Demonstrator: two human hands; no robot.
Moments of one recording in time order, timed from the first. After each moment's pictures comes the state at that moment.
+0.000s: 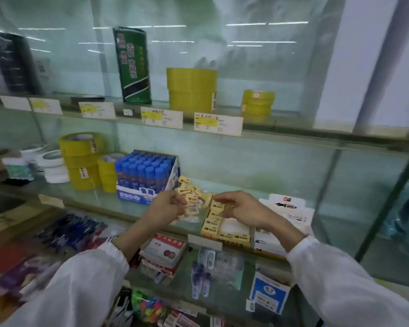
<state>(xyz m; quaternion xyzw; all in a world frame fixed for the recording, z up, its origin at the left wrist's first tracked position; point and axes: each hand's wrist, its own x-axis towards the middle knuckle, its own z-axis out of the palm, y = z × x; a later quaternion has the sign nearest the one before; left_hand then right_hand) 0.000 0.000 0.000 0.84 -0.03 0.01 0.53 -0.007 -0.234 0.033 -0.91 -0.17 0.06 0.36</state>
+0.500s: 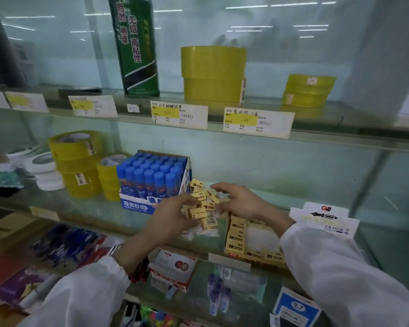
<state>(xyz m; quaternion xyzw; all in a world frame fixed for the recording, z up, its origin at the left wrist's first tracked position) 0.028 0.022 -0.016 0.93 -0.17 0.10 0.32 0.063 -0.193 0.023 -0.94 -0.19 0.04 0.29</state>
